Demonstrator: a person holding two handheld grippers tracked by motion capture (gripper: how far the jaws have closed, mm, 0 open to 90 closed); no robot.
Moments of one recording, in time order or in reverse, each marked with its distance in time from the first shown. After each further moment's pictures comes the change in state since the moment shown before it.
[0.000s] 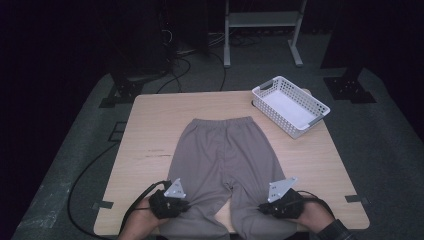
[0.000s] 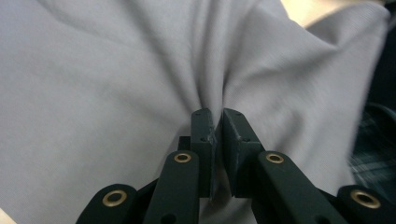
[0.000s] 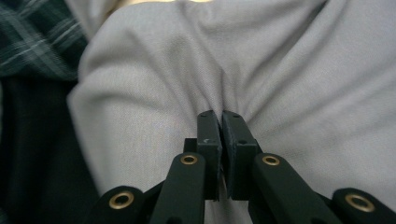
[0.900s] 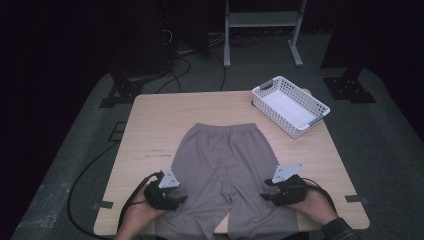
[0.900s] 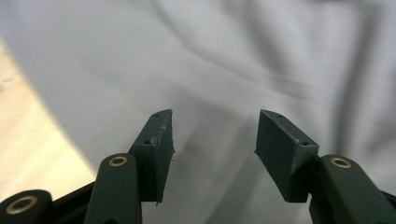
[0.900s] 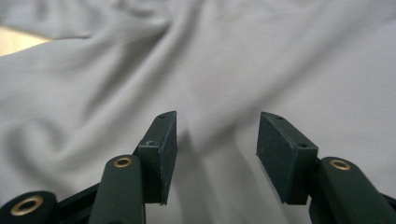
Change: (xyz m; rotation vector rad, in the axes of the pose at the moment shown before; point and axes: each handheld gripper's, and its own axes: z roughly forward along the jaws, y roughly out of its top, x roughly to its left) left arm 0.038 0.003 -0.002 -0.062 0.195 -0.081; right arm -0.039 -0.001 -0.009 -0.067 -0.177 0.122
